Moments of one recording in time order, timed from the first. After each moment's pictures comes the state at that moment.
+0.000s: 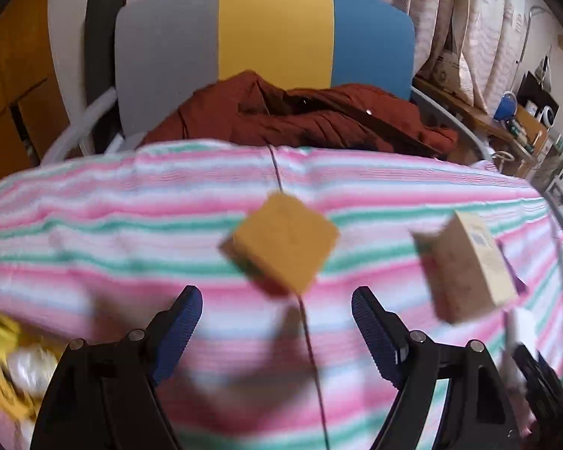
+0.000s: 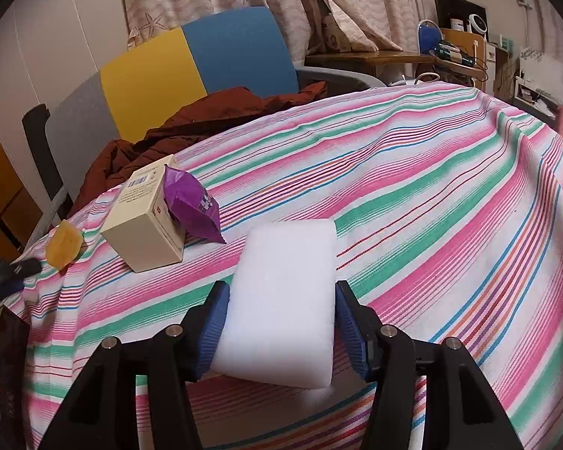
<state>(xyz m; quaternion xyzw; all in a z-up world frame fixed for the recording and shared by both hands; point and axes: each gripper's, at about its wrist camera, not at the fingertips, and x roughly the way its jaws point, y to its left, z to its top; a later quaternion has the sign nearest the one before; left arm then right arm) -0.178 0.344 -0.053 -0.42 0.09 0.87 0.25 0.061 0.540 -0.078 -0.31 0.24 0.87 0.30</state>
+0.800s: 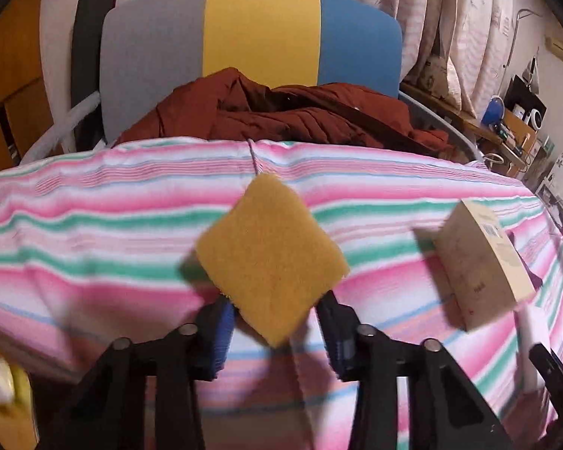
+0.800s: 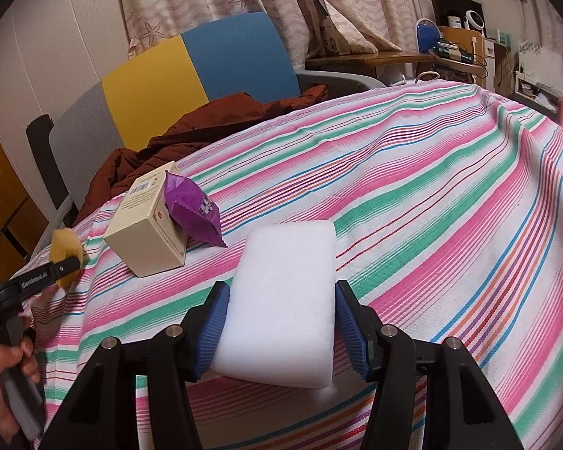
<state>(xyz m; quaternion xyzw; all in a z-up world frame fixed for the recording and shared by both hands) -0.174 0.352 -0.088 -0.40 0.07 0.87 0.28 0.067 0.541 -0.080 -0.30 0.25 0.87 0.30</state>
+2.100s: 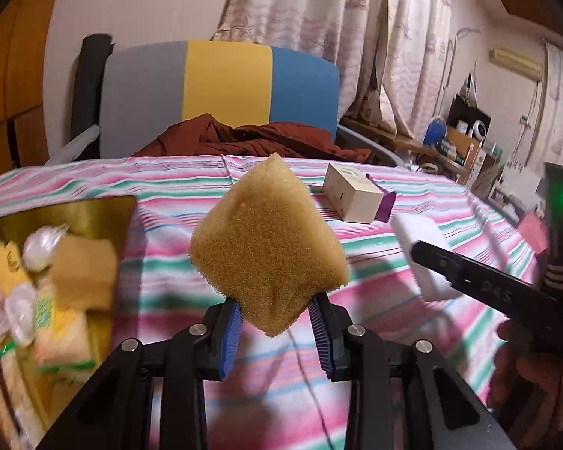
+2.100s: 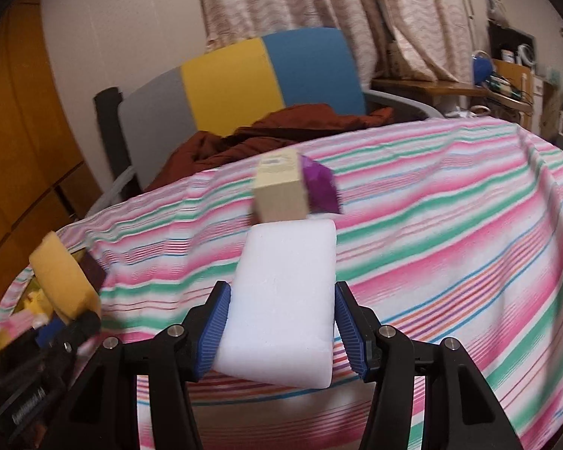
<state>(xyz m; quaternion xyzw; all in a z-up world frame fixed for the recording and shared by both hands) 0.003 0.226 -0.050 -0.32 0.03 0.88 0.36 0.093 0.432 -0.038 -0.28 0.19 0.92 0.20</state>
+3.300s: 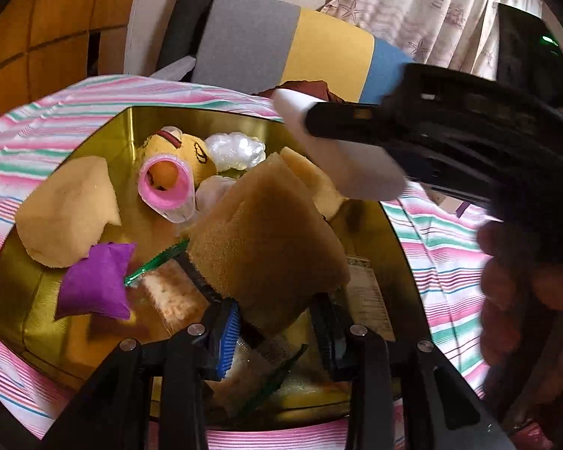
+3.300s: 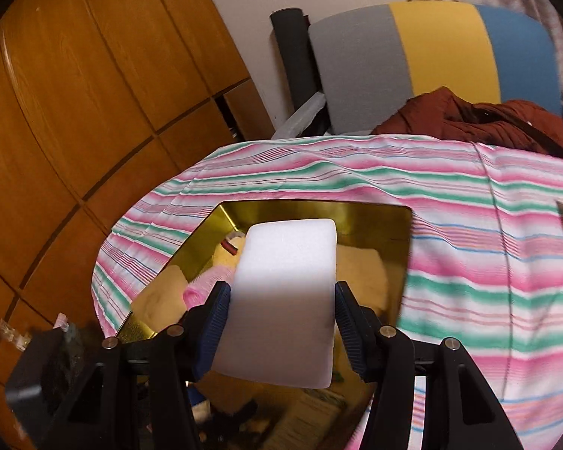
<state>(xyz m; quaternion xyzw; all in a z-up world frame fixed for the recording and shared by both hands) -0.031 0.052 -0.071 -0.42 -0.04 0.87 0.26 -0.056 0.193 0.002 -0.36 0.14 0.92 -0.11</state>
